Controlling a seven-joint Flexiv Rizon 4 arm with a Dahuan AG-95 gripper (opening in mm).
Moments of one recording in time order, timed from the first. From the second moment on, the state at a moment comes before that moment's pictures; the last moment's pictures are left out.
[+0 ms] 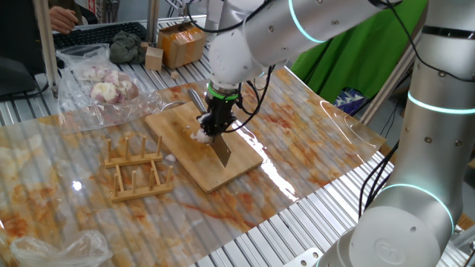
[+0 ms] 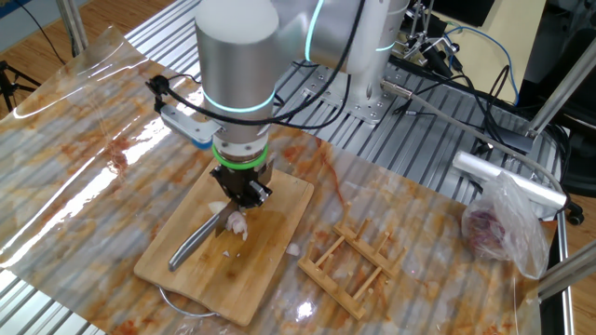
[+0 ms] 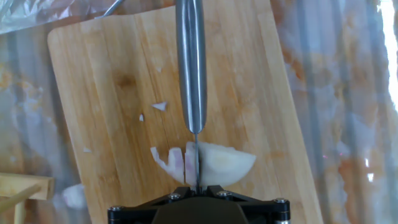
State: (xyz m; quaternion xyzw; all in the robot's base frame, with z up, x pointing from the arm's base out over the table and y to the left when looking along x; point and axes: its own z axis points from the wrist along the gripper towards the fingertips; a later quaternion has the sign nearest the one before) arm 0.537 -0.024 0.035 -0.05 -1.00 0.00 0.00
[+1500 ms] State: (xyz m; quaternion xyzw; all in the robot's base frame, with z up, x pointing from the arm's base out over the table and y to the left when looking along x) arm 0.531 -0.023 0.087 -0.06 -1.00 0.01 0.03
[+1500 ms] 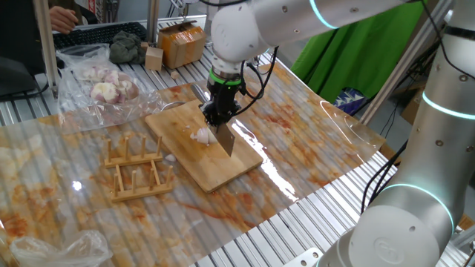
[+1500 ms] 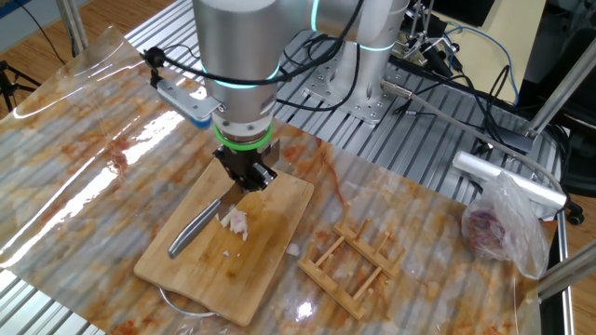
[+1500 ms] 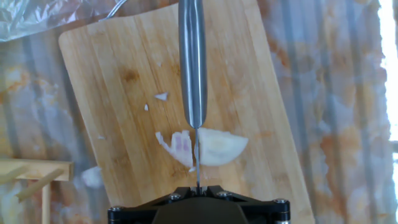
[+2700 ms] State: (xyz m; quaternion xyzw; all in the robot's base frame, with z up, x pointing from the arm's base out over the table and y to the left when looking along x) arm 0.533 -0.036 0.073 -0.05 -1.00 0.01 0.03
